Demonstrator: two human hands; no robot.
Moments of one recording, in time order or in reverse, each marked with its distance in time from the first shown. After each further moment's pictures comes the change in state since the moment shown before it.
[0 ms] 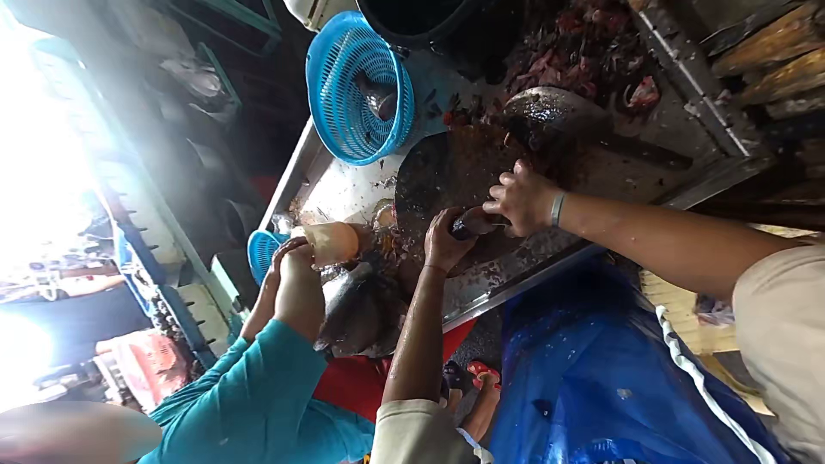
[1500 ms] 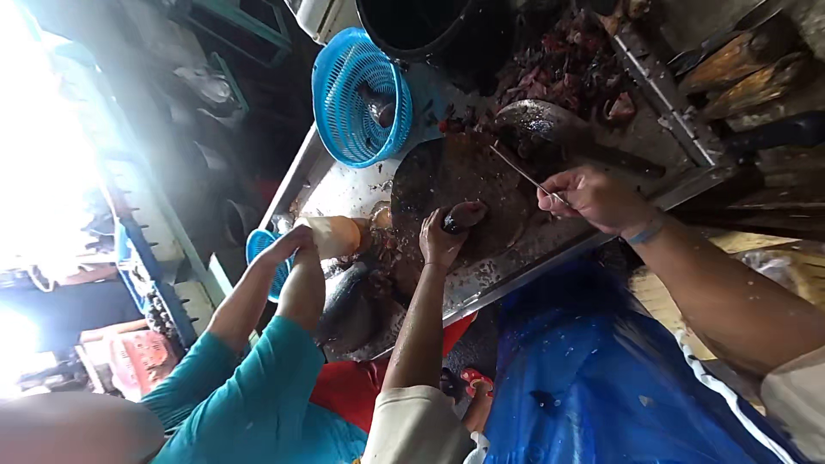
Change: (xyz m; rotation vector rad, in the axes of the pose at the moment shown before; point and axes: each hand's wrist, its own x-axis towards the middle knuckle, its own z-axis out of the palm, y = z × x) left_hand -0.004 0.022 0.011 0.129 0.136 -0.123; right_hand -0.128 -0.001 -0.035 1.641 0.437 0.274
